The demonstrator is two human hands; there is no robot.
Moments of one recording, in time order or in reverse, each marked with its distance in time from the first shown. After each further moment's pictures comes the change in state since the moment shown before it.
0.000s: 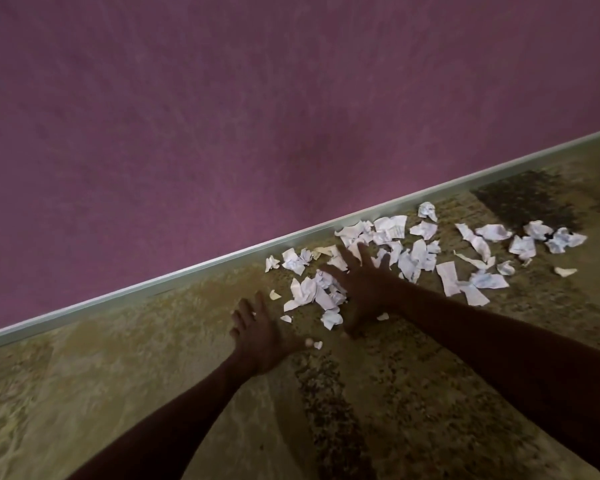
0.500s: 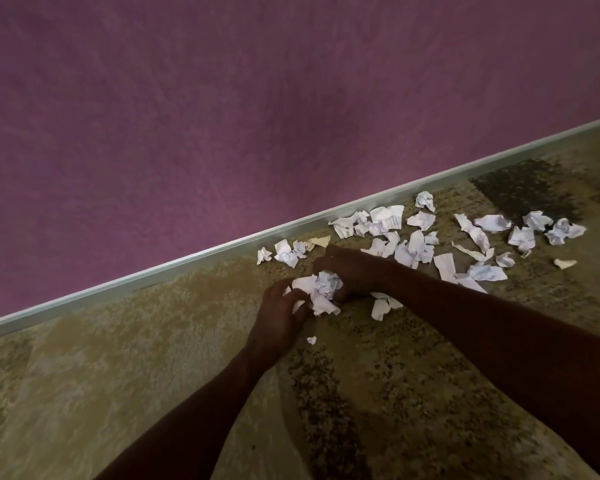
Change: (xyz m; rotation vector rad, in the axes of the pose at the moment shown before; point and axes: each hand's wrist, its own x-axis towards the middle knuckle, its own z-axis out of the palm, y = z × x) left_hand 0.022 0.022 0.022 -0.060 0.241 0.517; right_hand 0.035 0.012 -0.003 0.174 0.060 -0.226
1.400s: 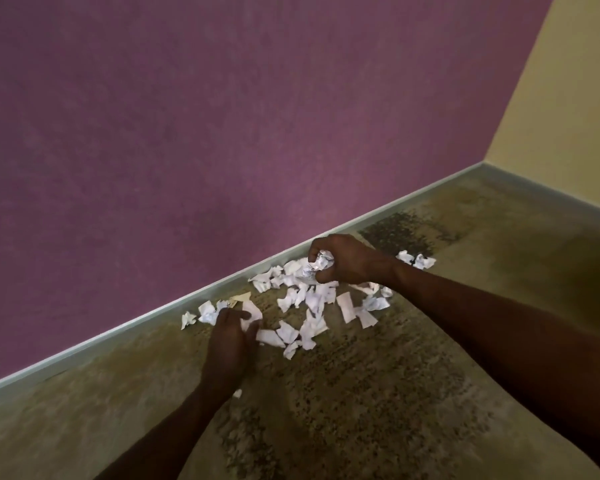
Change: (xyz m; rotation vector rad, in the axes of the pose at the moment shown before) left_hand 0.031 0.092 -0.021 -0.121 0.184 -0.046; right_hand -0.152 0.025 -0.116 0.236 0.431 0.280
